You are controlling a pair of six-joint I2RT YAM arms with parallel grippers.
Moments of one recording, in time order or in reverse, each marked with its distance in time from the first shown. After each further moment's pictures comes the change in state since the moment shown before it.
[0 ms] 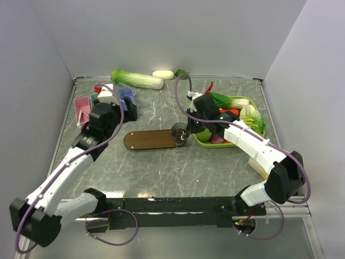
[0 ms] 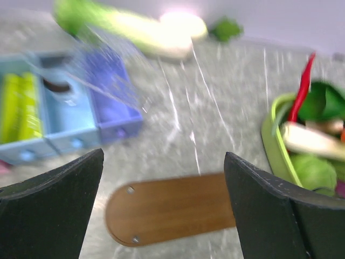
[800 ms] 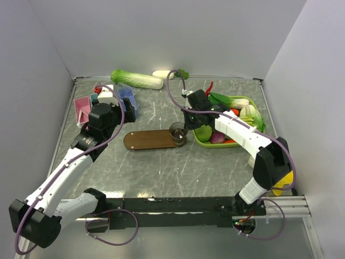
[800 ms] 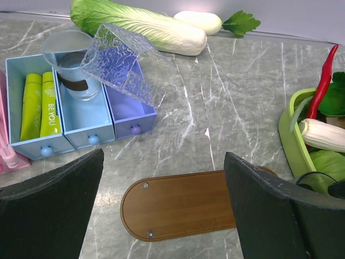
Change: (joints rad) left arm -0.001 -0.021 0.000 -0.035 -0.039 0.050; right arm -0.020 0.177 0.125 -0.057 -0.019 -0.036
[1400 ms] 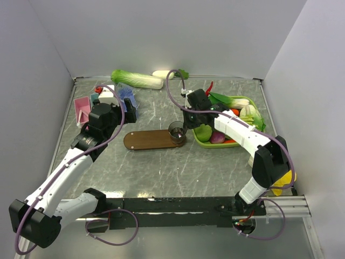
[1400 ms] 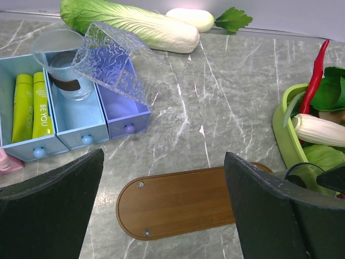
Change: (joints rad) left arm 0.000 0.000 0.000 0.000 0.032 0.001; right arm -0.010 0.017 0.000 0.032 -0.025 -0.017
